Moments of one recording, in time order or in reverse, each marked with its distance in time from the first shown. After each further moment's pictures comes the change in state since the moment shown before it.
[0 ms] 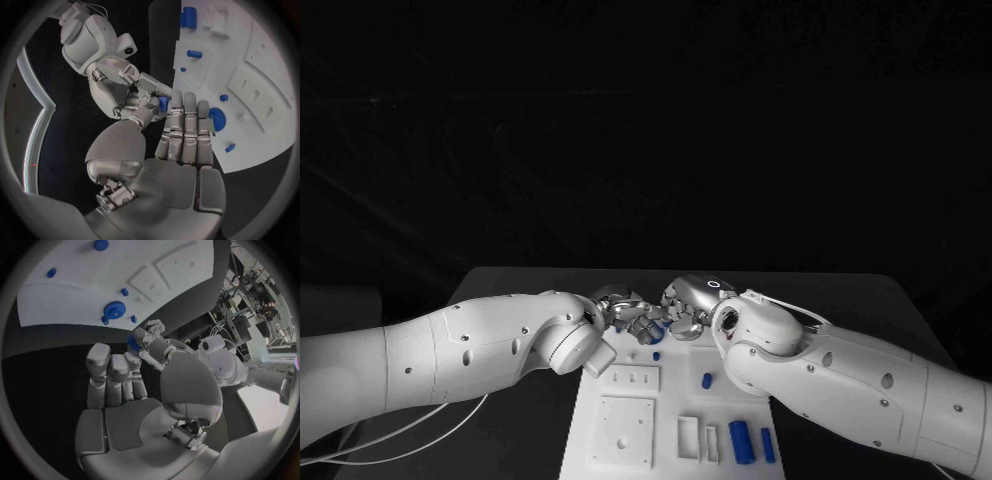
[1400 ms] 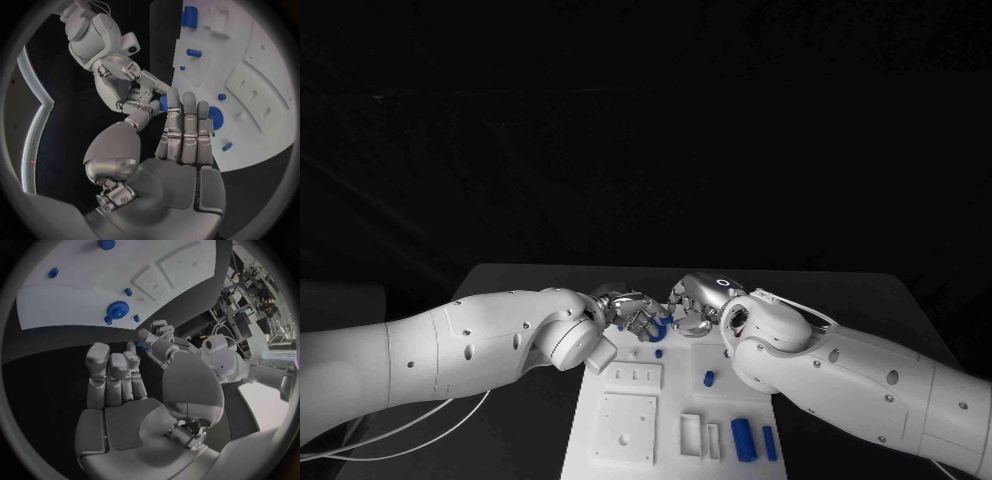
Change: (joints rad) left arm 0.000 -0.007 0.000 -0.002 0.028 -0.006 -0.007; left_hand -0.127 -0.001 0.175 -0.011 0.206 0.036 0.020 0.055 0.052 0.087 -0.047 0.079 0.073 0.030 -0.022 0.082 0.020 -0.007 -0.016 -0.005 0.031 0.000; right arm -0.006 -0.008 -0.003 -0.039 0.036 -0.037 0.044; right_hand -0.032 -0.103 -0.017 0.042 0.000 -0.042 0.067 -0.042 0.003 -0.027 0.027 -0.035 -0.021 -0.005 0.013 -0.030 -0.013 0.006 -0.007 0.007 -0.015 0.000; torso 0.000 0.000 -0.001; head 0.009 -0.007
